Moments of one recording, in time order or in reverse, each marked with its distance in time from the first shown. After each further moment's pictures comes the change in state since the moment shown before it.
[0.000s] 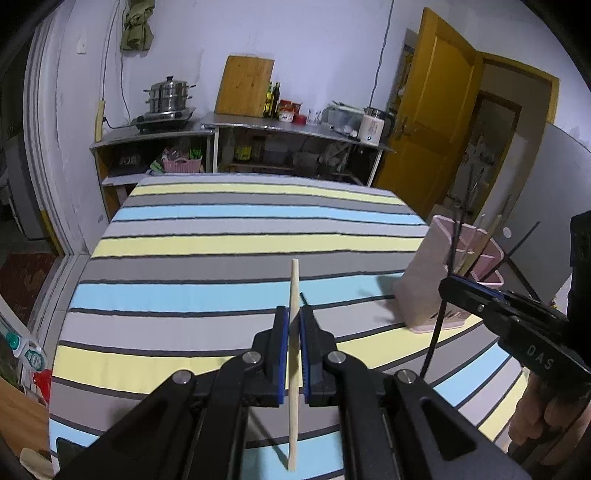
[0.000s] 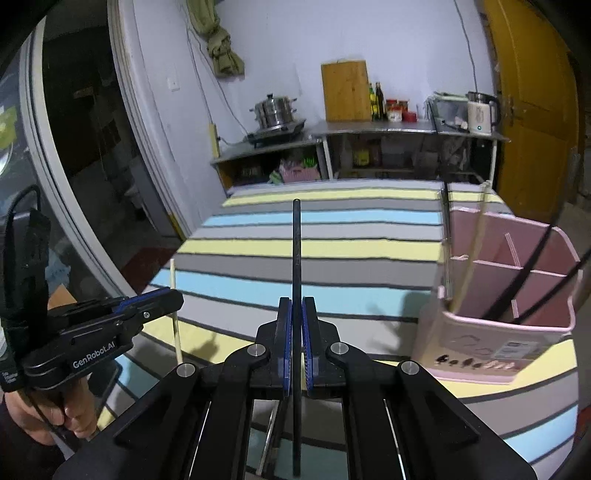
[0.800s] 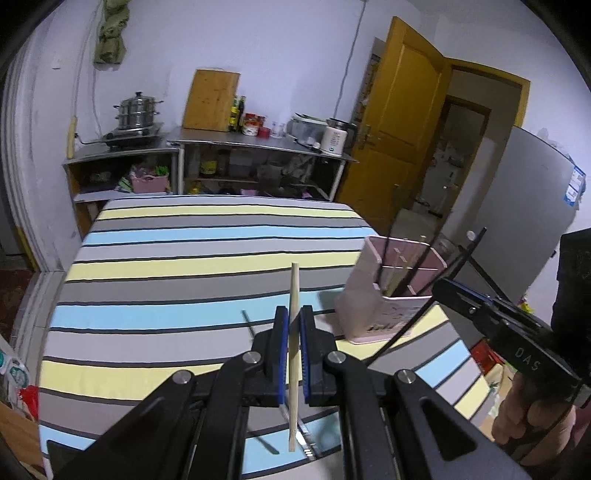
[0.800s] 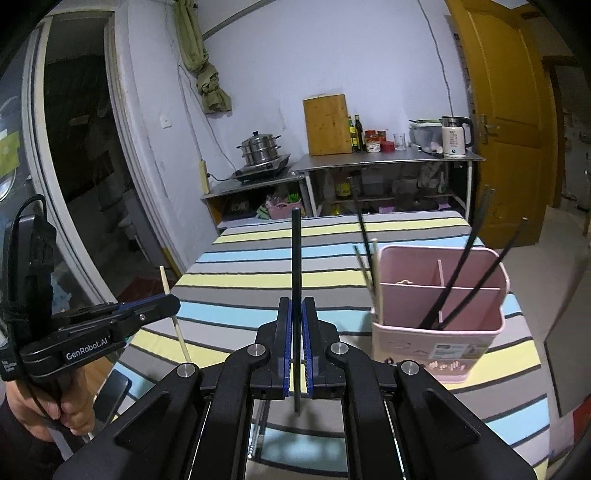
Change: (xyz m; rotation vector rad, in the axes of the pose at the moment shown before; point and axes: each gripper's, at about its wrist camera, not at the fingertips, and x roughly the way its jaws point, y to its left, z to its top) left arm -0.023 -0.045 0.018 0.039 -0.029 -0.127; right arm -0.069 -0.023 0.000 0.038 -0.123 -0.044
